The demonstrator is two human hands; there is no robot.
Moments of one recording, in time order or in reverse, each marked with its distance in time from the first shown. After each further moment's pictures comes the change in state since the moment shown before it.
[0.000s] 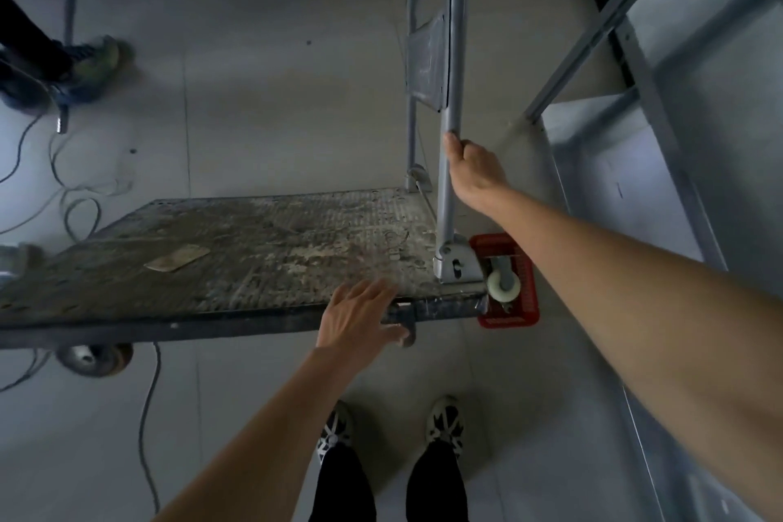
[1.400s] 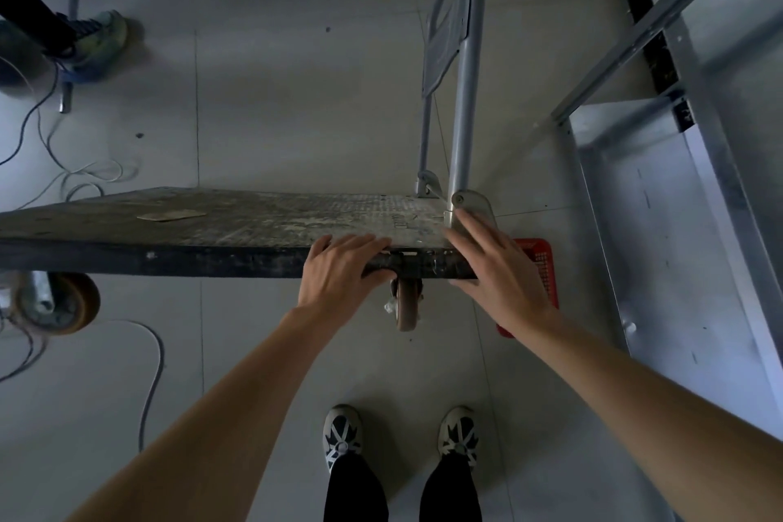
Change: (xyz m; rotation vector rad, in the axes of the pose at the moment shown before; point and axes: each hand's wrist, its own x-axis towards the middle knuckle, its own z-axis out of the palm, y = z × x) left_hand 0.041 -0.091 -0.032 -0.084 0.361 -0.008; right_hand -0.078 0.050 0.086 -0.511 0.053 -0.512
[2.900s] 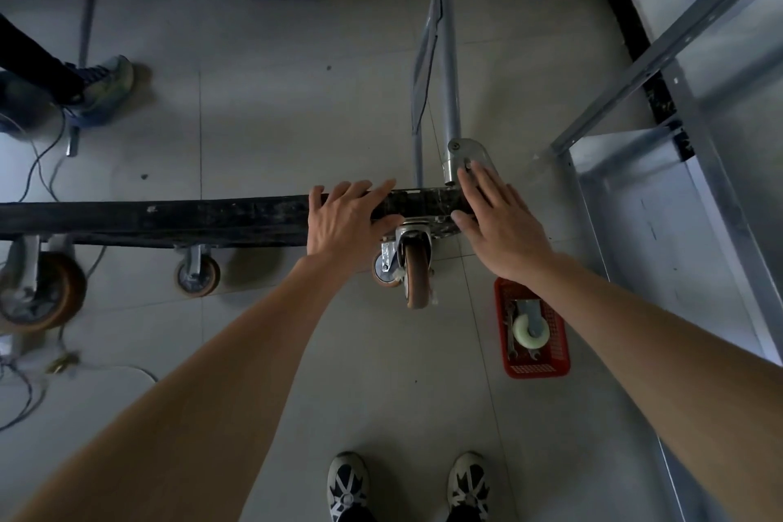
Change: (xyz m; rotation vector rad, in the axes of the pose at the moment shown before) left_hand 0.133 0.005 -0.065 0.171 0.067 -0.031; right_hand 0.124 0.042 -0.050 0.038 -0.084 0.101
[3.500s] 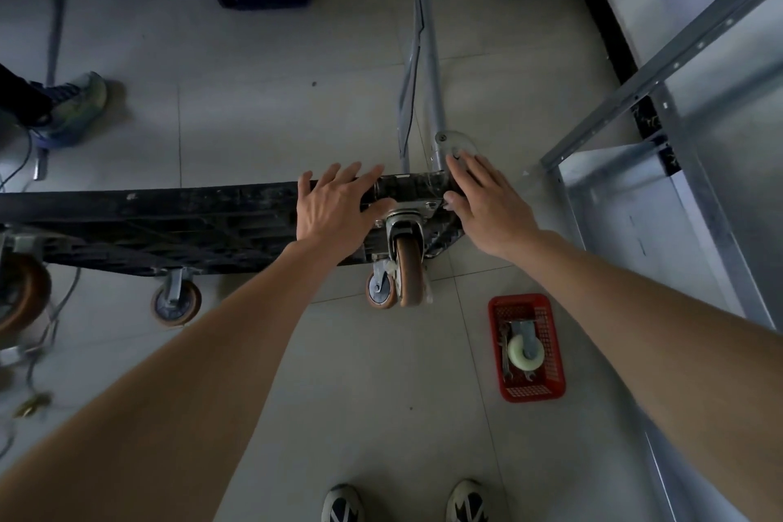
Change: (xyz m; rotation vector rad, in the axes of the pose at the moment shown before) left_hand 0.083 -0.015 -0.019 -0.014 -0.035 -0.002; right_hand 0.084 0.012 -0.028 0.061 -0.045 0.058
